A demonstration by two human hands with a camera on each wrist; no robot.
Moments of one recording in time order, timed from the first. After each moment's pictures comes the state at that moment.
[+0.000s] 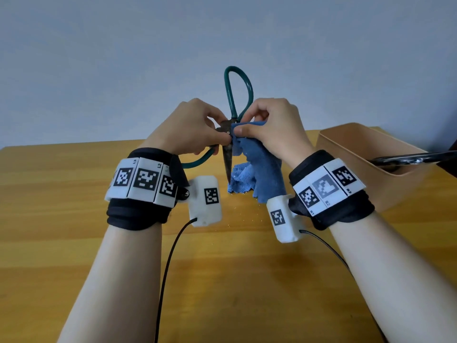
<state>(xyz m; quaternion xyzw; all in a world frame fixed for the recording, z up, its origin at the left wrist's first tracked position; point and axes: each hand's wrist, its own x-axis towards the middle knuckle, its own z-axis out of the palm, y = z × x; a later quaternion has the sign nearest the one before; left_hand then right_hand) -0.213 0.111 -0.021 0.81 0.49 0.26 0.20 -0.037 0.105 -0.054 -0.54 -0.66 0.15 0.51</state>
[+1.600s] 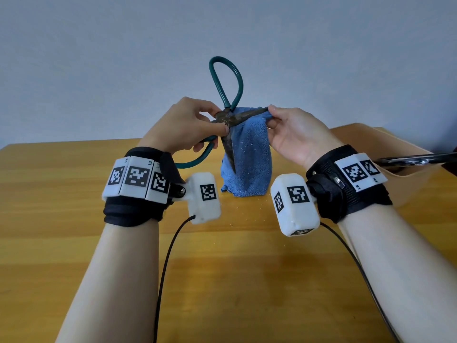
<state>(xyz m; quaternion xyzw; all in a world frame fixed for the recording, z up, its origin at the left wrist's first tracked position) -0.226 0.119 -0.025 0.76 0.49 0.31 0.29 -0.019 0.119 -0.056 -0.30 -0.30 0.65 0.64</state>
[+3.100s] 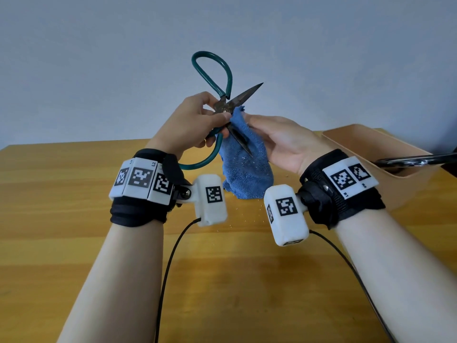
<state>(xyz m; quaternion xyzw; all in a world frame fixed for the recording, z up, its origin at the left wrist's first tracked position) -0.212 0.121 -0.028 0.72 0.47 0.38 0.35 -0.034 0.106 -0.059 -0.38 -0.46 0.62 0.51</state>
